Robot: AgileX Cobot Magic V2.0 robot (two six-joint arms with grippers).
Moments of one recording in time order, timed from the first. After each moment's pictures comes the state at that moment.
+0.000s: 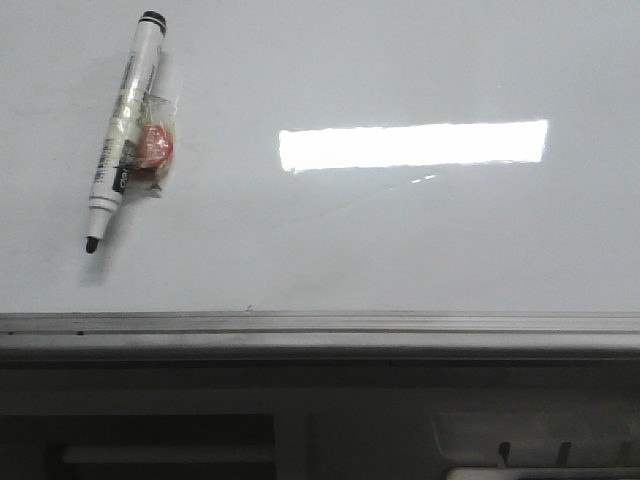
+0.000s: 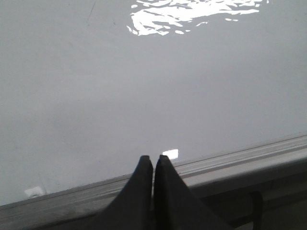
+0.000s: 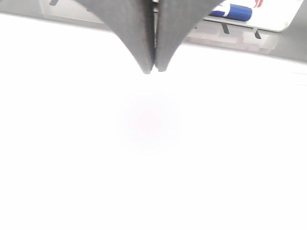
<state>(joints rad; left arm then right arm) -0.13 0.00 0.00 -0.09 0.34 0.26 0.18 -0.01 0.01 -0.22 0.33 0.16</state>
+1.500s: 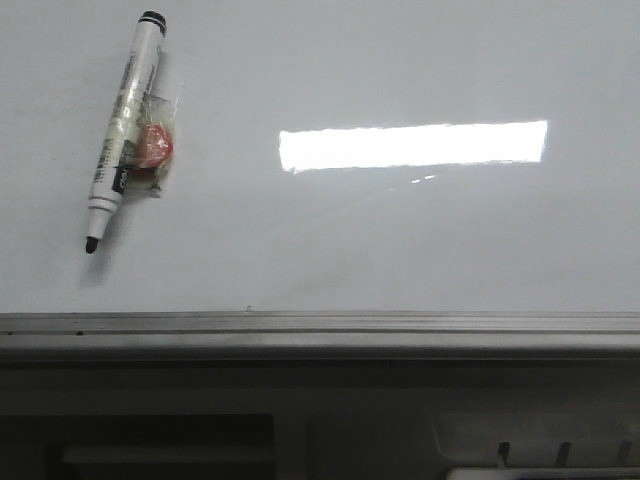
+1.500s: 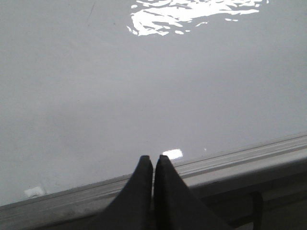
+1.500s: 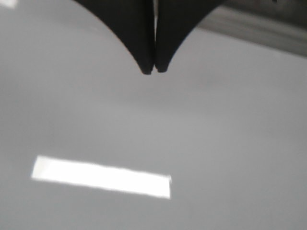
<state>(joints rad) -0.12 0.00 0.00 -0.09 0.34 0.26 0.18 -0.01 0.01 -0.33 0.13 0.16</state>
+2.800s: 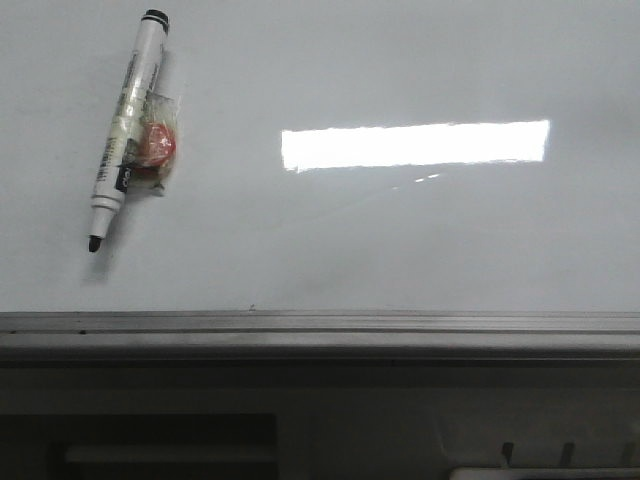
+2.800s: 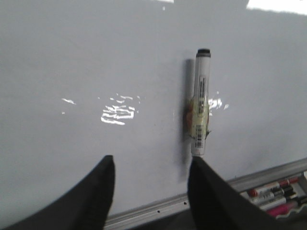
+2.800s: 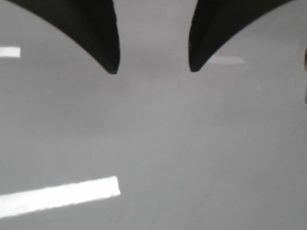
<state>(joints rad) -0.12 0.46 -0.53 -0.62 0.69 0.40 0.18 0.33 -0.54 0.22 0.46 -0.02</state>
